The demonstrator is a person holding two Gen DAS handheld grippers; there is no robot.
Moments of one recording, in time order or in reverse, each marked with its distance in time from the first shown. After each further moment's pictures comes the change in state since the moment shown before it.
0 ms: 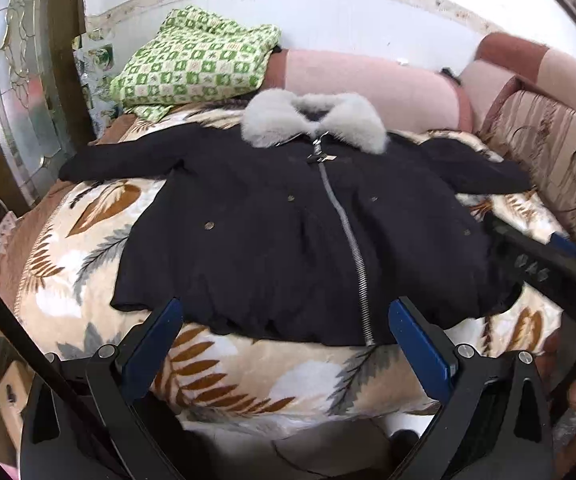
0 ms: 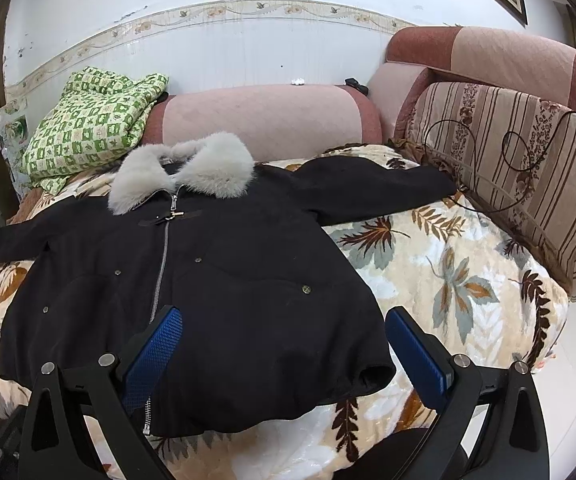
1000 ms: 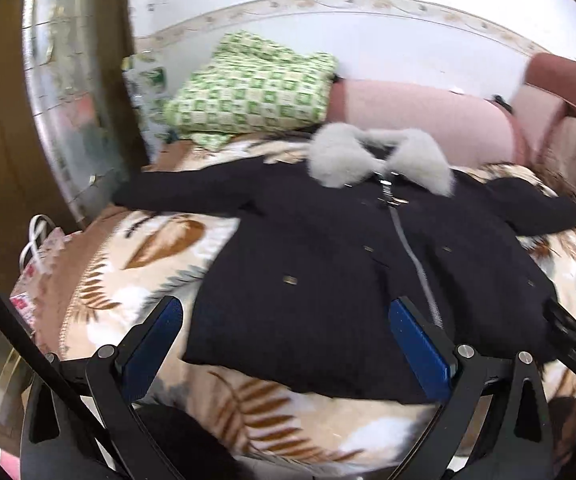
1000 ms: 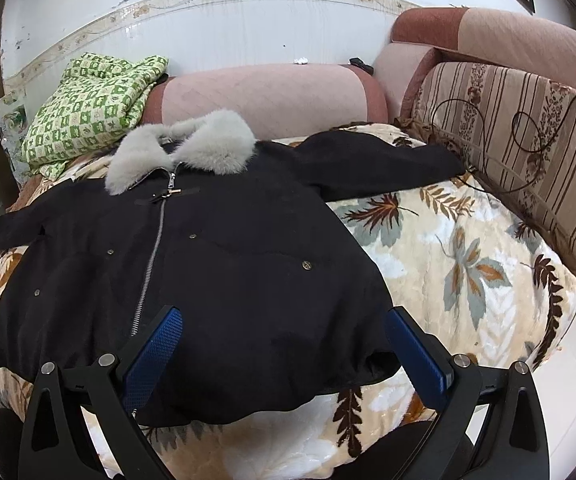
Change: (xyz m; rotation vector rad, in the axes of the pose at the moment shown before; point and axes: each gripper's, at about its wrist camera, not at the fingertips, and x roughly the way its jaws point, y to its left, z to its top) left arm 0.012 0.051 0.036 -0.038 -0.092 0.238; right arm 0.022 -0.009 -0.014 0.006 0.061 0.021
